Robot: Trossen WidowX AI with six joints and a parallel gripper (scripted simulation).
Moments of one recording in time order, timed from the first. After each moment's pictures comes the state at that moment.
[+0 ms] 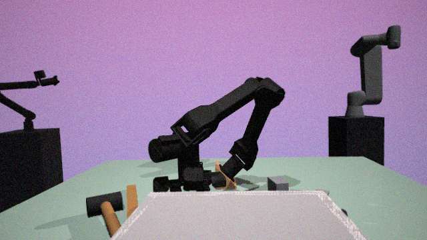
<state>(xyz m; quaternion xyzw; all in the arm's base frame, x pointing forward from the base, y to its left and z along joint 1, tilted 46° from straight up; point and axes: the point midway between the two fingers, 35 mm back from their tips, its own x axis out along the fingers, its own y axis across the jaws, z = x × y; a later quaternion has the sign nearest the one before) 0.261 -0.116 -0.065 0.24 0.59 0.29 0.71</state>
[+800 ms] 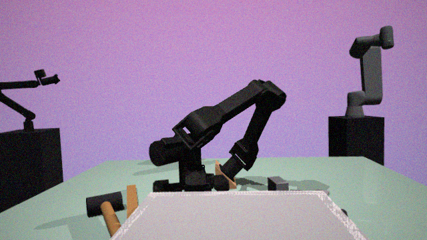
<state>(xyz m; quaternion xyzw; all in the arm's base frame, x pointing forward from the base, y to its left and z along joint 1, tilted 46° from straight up) 0.293 -0.115 -0.058 0.24 0.59 0.29 0.71</state>
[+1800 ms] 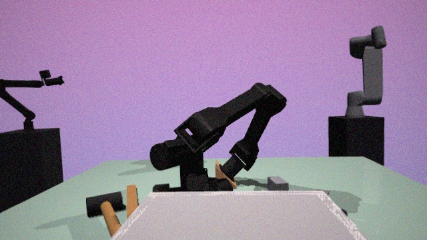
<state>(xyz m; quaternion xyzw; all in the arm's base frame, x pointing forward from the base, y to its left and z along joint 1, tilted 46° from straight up) 0.329 -0.115 -0.051 0.24 0.59 0.29 0.71</state>
